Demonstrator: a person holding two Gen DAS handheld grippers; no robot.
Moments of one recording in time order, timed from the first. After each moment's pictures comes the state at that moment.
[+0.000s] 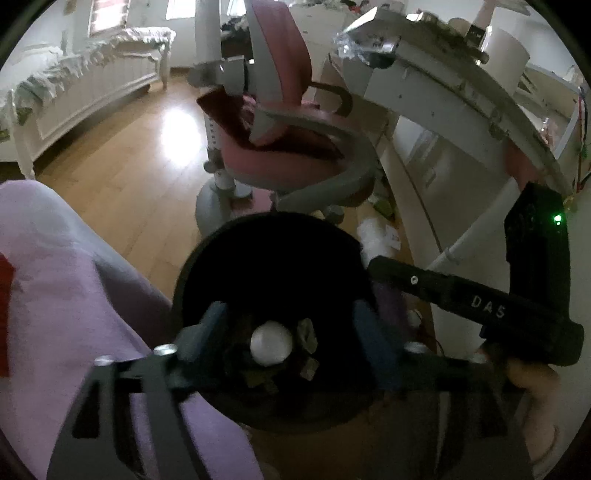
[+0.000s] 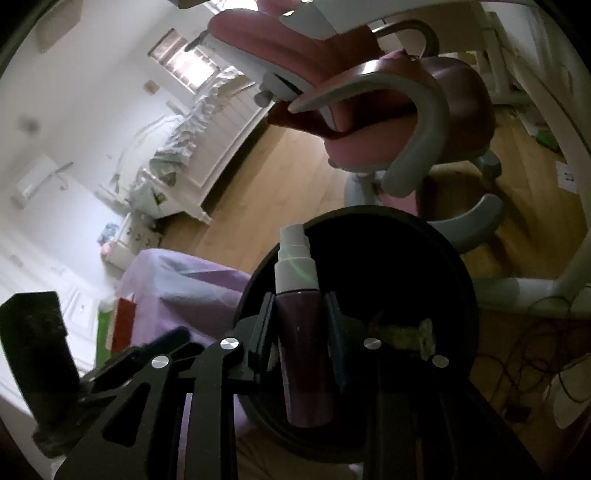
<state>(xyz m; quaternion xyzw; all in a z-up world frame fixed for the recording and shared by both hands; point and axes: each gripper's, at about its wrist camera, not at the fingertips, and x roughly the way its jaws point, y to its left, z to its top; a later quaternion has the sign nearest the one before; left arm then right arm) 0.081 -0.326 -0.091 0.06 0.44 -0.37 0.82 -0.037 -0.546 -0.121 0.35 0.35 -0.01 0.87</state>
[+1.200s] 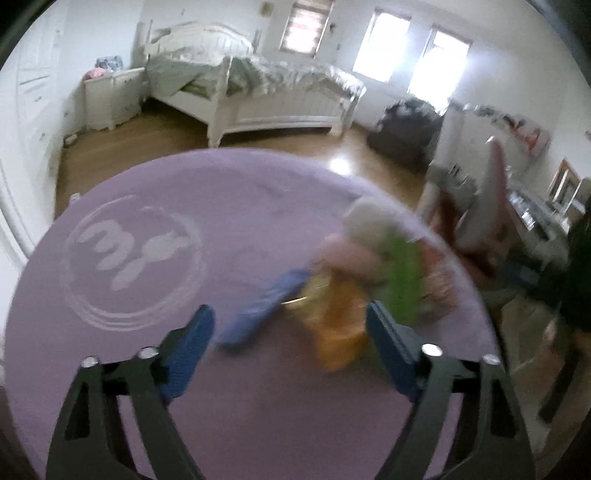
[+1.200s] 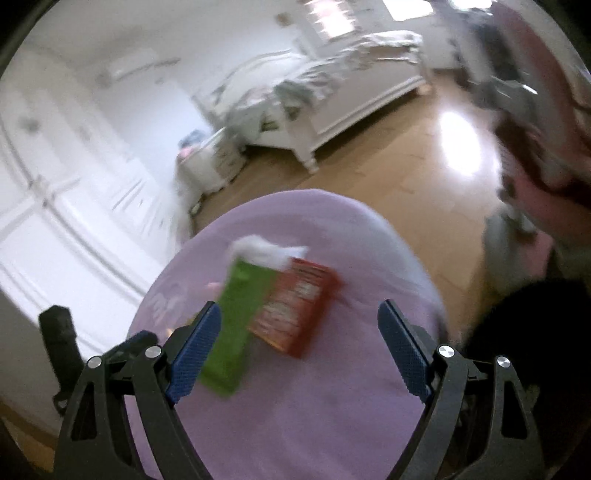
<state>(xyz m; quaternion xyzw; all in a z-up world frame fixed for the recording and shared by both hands) 0.102 0.037 -0.053 -0.08 0.41 -0.08 0.91 0.096 -0.272 -0.003 0.16 0.37 0.21 0.89</state>
